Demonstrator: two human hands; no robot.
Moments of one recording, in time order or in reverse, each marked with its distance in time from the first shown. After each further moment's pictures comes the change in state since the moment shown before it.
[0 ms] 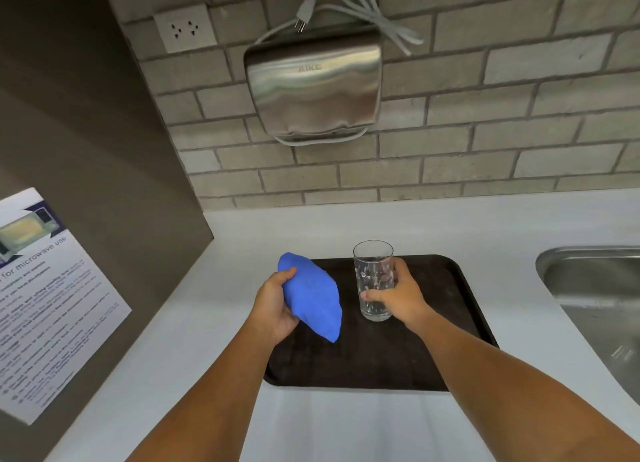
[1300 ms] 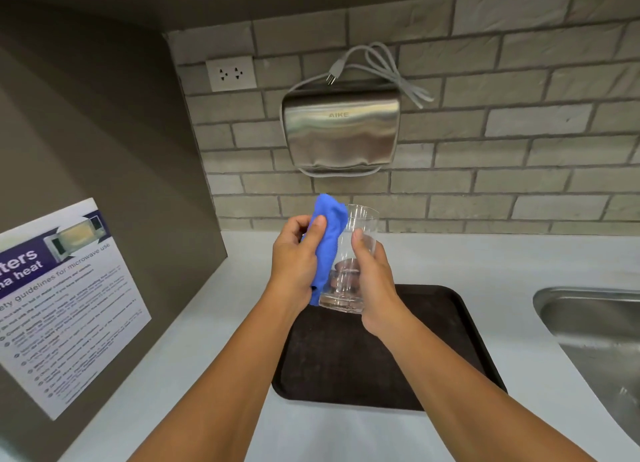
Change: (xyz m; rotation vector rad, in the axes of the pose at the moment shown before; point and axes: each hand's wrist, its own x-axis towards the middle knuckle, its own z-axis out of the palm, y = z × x) left_hand -0.087 0.069 0.082 0.286 -0.034 0.658; right_hand -0.084 -0.144 0.052 0.650 -0.100 -0.091
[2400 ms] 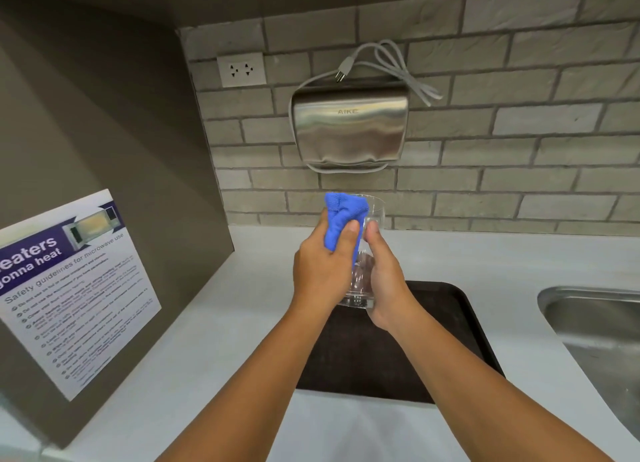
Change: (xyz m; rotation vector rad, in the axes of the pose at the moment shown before) left_hand -0.037 0.004 0.013 0.464 0.008 0.185; right_hand -0.019 -0.013 0.002 0.031 -0.141 0.024
